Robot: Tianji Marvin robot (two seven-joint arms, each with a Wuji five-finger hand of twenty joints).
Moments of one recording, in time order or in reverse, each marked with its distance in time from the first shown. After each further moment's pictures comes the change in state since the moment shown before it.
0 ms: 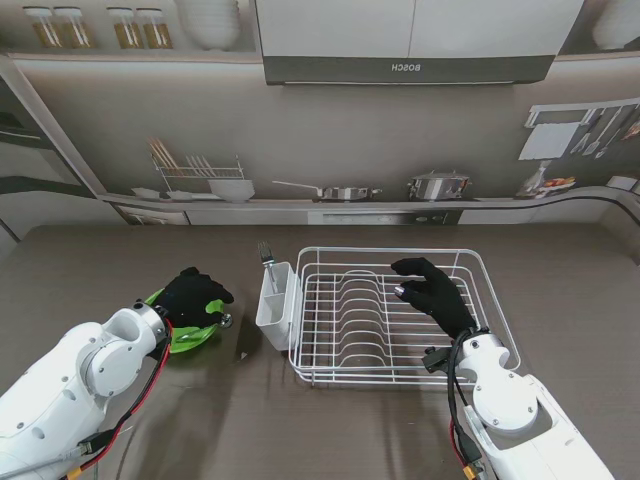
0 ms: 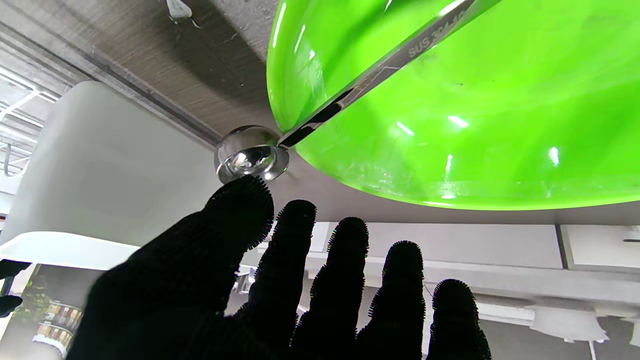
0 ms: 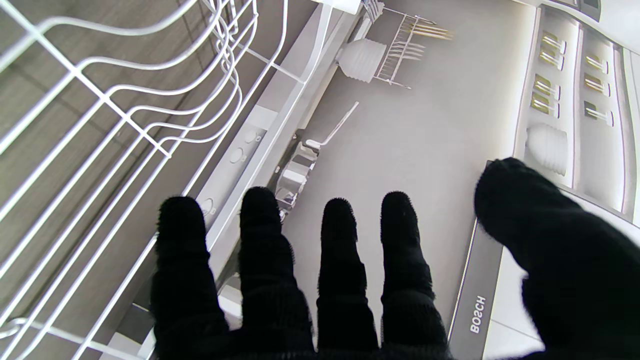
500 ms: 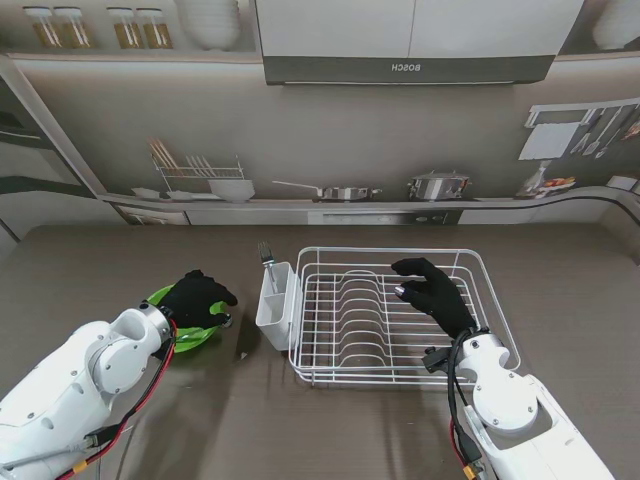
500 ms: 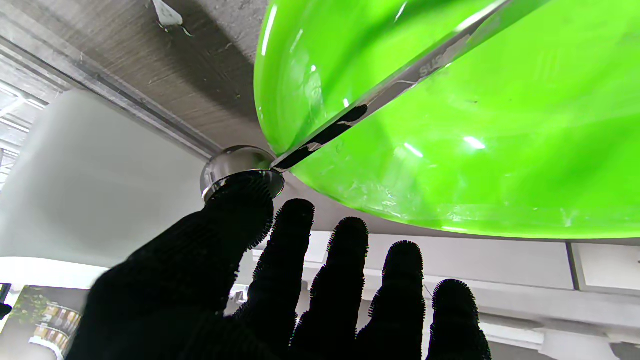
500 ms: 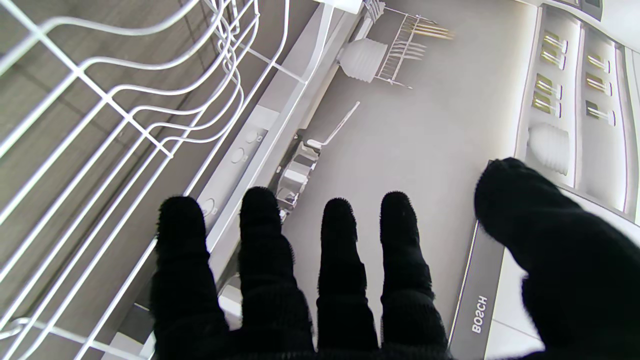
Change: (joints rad) left arm -0.056 -0.002 0.064 0.086 -0.032 -0.008 0.033; right arm 0.001 0.000 0.000 0.003 0.001 0.001 0.001; left_hand -0.001 0.000 0.000 0.000 0.002 -0.012 0.005 -0.007 0.000 0.000 0.000 0.000 0.000 0.000 0.000 0.000 0.000 0.000 0.000 0.000; right_hand 0.000 0.000 0.000 0.000 0.000 0.004 0.000 0.000 0.000 0.000 0.000 0.000 0.000 0.001 0.000 0.000 0.000 0.000 -0.001 0.000
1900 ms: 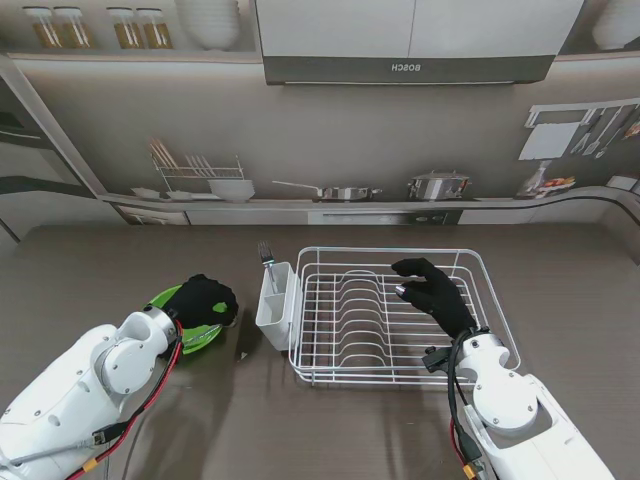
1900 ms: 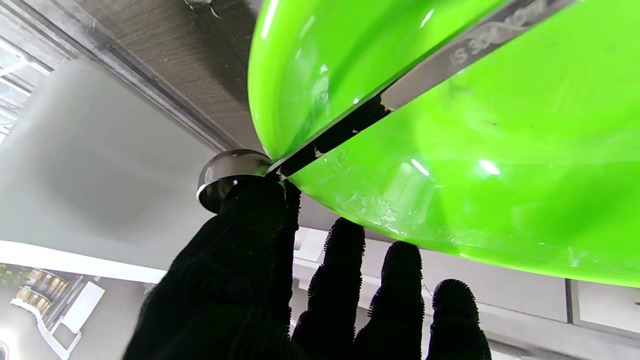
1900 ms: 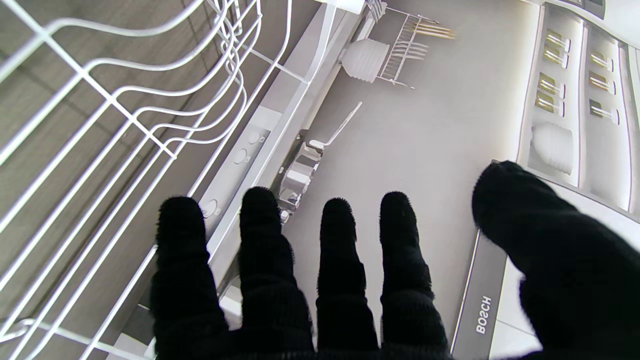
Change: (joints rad) left arm -0.013 -0.023 0.024 0.042 -0.107 0.030 0.015; right arm 0.004 0.000 0.000 0.006 0.005 0.004 0.004; left_hand 0.222 0.092 -0.360 -0.042 0.057 -0.107 0.481 0.299 0.001 -0.025 0.006 0.000 0.000 -0.008 0.006 -0.006 0.000 0.000 0.000 0.000; right_hand 0.000 0.022 0.000 0.000 0.000 0.004 0.000 0.000 0.000 0.007 0.000 0.000 0.000 0.001 0.000 0.000 0.001 0.000 -0.010 0.002
